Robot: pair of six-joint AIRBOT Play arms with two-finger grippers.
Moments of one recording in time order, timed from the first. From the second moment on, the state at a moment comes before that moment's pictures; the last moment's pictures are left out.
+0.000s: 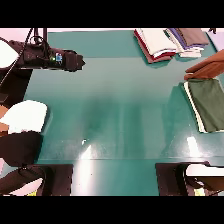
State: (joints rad) left arm -0.40 -1.13 1.49 1.25 -1.01 -1.59; right arm -0.64 -1.43 1.86 -1.04 1.19 1.32
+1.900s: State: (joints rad) left arm -0.40 -1.13 1.49 1.25 -0.99 -1.54; right arm -0.01 -0.96 1.28 -0.92 1.20 1.39
